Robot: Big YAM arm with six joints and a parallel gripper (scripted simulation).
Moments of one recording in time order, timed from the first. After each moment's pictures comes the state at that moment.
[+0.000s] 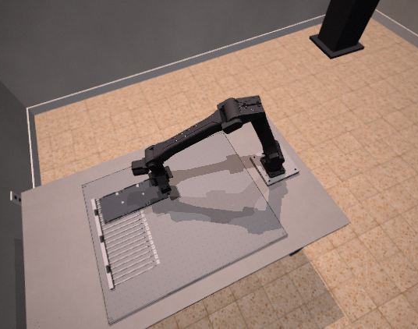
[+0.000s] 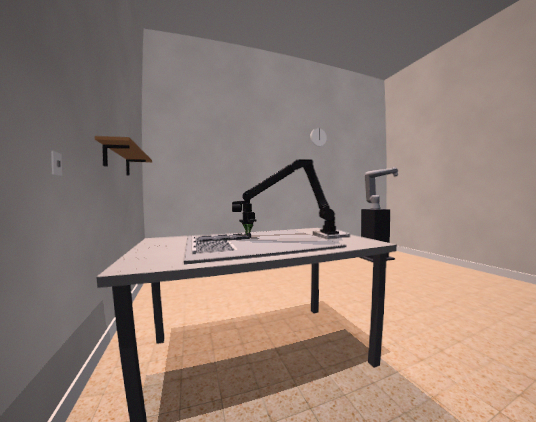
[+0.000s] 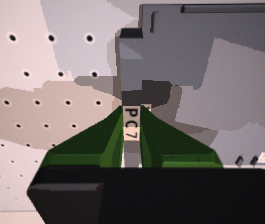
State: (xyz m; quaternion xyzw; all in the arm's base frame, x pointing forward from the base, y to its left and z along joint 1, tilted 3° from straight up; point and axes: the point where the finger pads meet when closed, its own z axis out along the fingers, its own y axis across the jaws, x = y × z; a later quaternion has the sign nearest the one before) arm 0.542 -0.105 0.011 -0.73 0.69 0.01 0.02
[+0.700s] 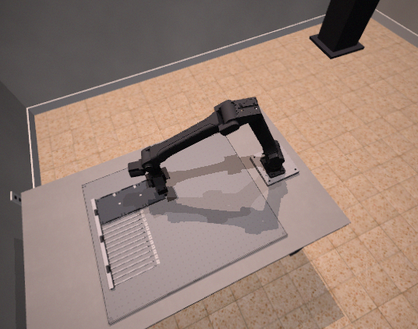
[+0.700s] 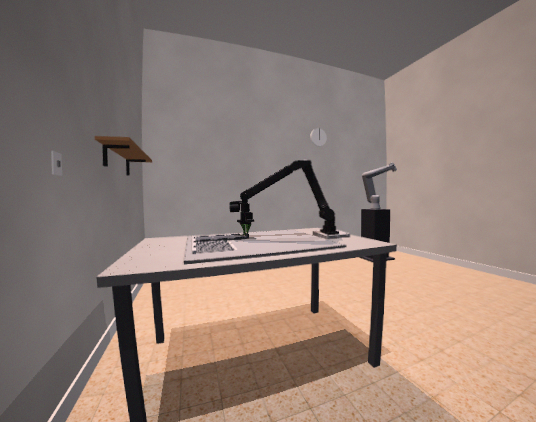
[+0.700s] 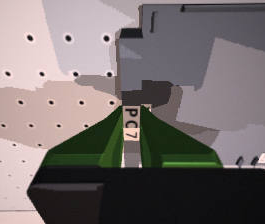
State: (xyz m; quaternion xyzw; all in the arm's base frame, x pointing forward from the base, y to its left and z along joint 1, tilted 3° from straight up) arm 0.556 -0.104 0.011 -0.73 0.69 0.02 0.02
